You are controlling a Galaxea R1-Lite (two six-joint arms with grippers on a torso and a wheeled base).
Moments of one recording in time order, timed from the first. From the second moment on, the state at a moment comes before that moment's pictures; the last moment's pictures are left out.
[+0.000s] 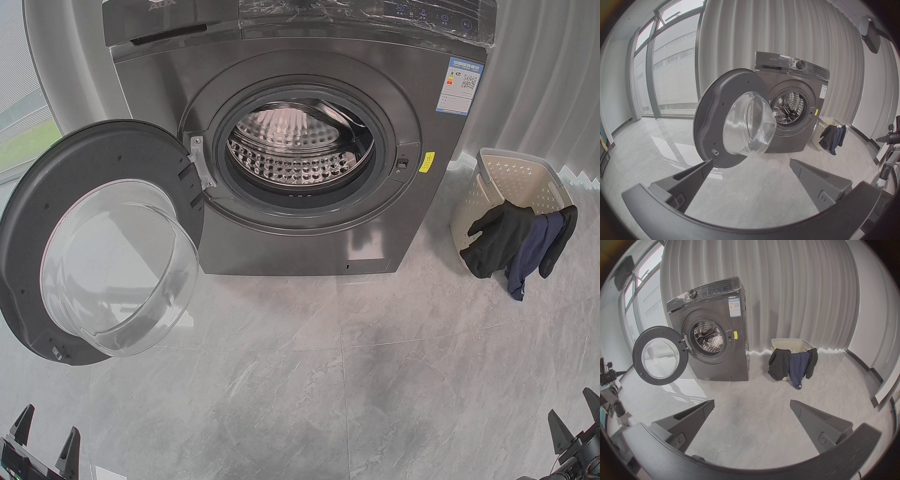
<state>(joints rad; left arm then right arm) -0.01 0.02 -0.02 0.00 0.00 -0.05 0.03 0.11 -0.05 0.06 -0.02 0.02</state>
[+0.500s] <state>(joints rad) -0.01 0.02 -0.02 0.00 0.00 -0.06 0.00 0.01 -0.02 0.04 -0.02 0.00</state>
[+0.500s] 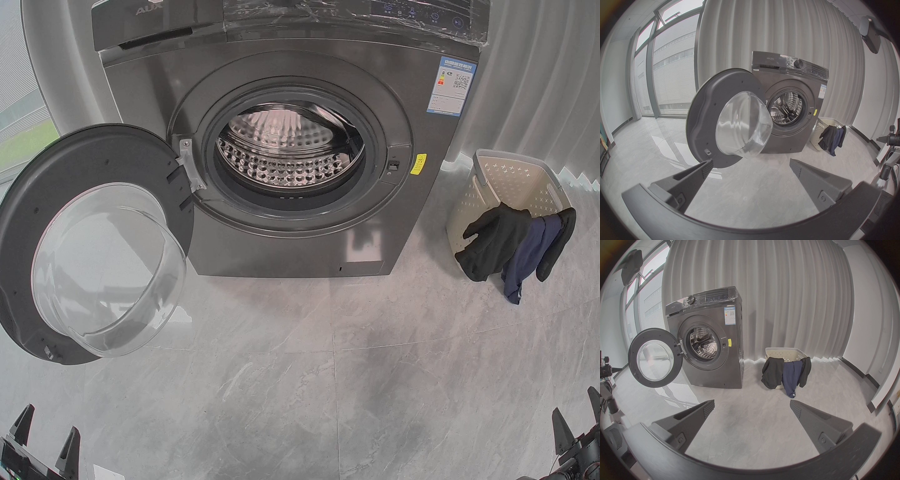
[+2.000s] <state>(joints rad) -0.01 0.02 -0.02 0.00 0.00 -0.06 0.00 0.01 -0.02 0.04 -0.02 0.00</state>
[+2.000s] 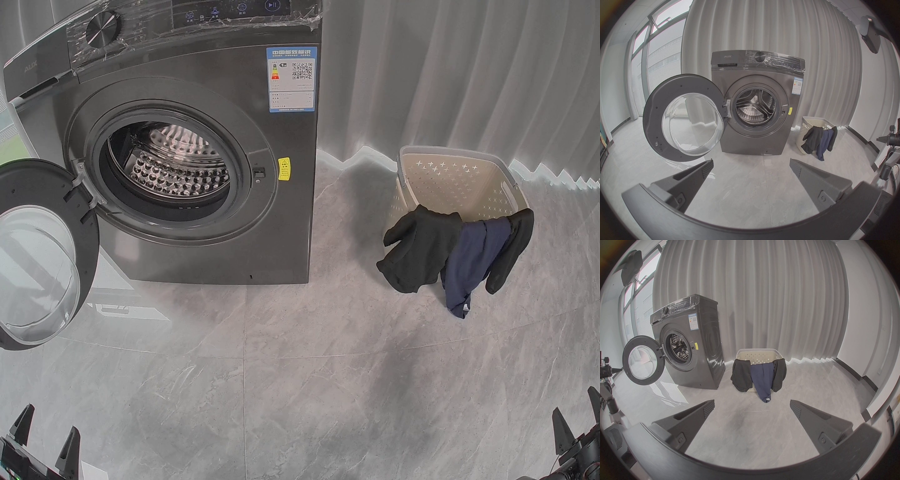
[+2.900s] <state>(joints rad) -0.01 0.02 -0.02 0.00 0.00 -0.06 0.00 0.01 -0.02 0.04 -0.02 0.00</state>
